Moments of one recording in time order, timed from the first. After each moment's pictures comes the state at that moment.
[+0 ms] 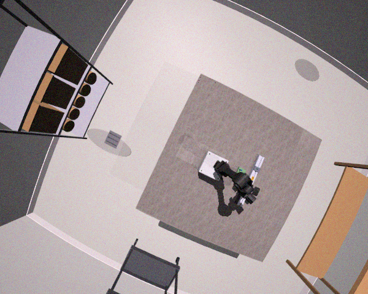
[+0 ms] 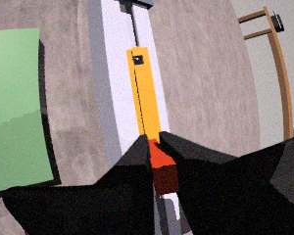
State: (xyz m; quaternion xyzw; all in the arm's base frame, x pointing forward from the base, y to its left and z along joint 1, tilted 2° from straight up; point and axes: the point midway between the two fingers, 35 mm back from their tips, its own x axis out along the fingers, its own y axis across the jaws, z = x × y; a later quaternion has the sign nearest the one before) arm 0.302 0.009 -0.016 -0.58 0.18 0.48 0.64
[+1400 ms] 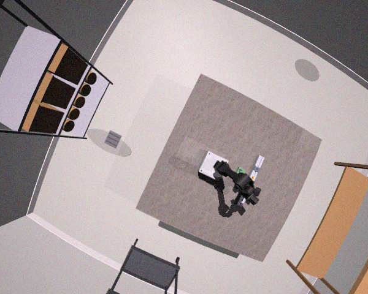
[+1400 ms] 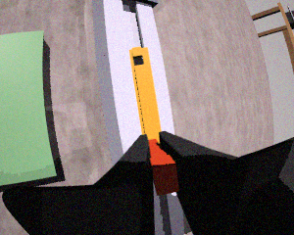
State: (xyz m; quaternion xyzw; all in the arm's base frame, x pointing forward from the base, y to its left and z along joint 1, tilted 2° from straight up) arm 0.306 0.009 -0.014 -0.56 0.21 0.50 0.62
